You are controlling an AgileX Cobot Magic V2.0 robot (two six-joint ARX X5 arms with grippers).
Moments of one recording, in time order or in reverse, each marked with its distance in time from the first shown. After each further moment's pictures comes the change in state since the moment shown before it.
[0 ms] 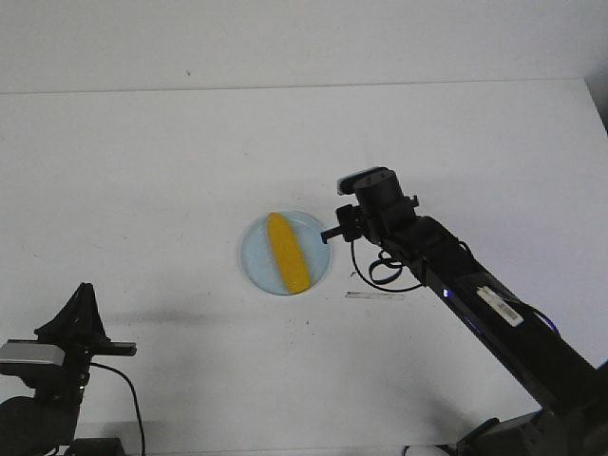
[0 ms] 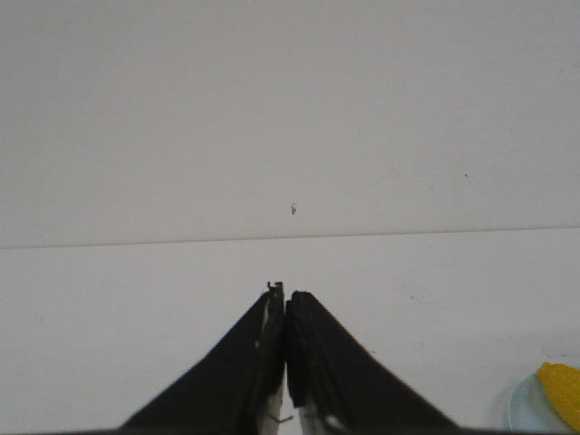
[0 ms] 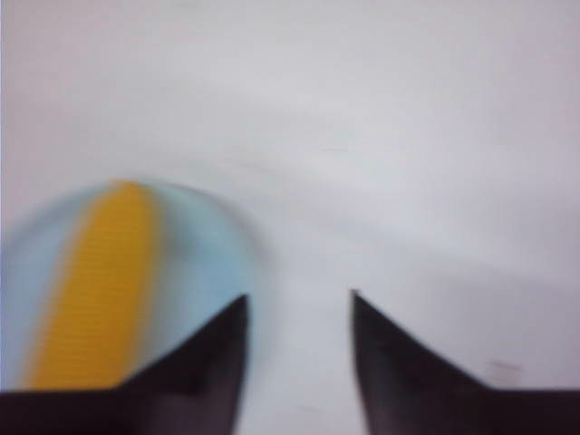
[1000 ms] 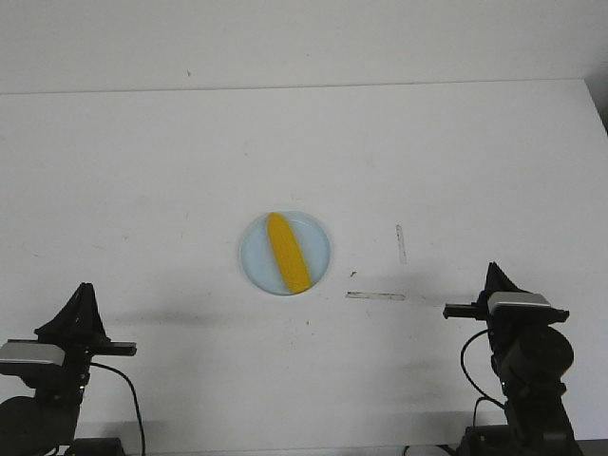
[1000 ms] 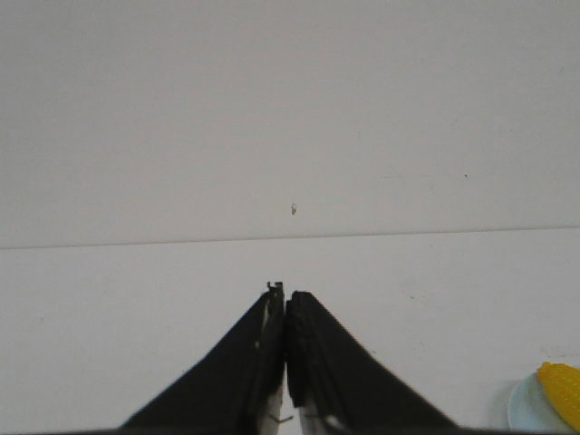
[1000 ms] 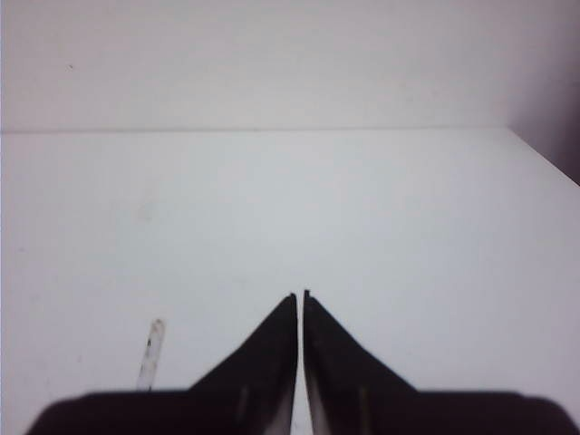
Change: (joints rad) left arm 0.000 0.000 0.000 0.000 0.000 0.000; right arm -0.470 -1.117 -0.859 0.332 -0.076 -0.098
